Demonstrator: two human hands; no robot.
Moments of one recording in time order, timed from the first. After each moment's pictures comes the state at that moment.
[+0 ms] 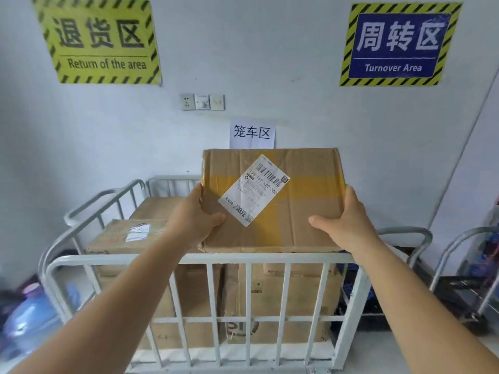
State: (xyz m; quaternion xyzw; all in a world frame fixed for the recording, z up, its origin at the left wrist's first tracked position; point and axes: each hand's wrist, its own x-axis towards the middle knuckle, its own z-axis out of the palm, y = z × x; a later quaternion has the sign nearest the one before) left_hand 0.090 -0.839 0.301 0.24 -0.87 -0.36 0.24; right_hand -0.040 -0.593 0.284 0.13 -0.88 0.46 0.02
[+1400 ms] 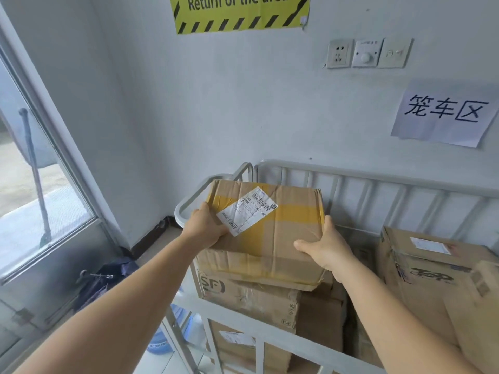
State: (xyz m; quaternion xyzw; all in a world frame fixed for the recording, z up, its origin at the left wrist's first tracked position) left_hand 0.025 -1.374 0.185 0.48 -0.83 -0.27 0.11; right_hand -0.144 -1.174 0.162 0.23 -0.88 0.36 -0.22
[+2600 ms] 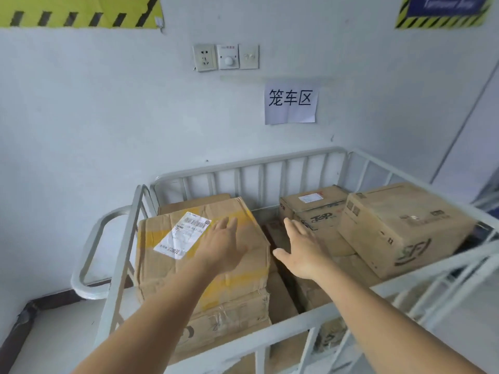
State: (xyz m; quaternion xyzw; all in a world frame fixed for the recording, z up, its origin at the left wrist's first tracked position) left_hand -0.043 -1.352 0.176 0.04 -0.99 -0.15 -0.03; right_hand -0.078 -1.162 0.165 0.15 -0.97 0.15 -0.08
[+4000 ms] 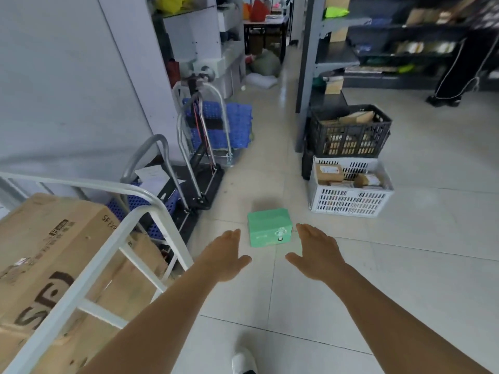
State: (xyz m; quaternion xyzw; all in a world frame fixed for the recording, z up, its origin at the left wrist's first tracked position) left_hand -0.078 -0.572 0.069 -0.47 -0.85 -0.03 -0.23; right_hand 0.088 -0.437 0.067 -0.38 -0.91 0.15 -0.08
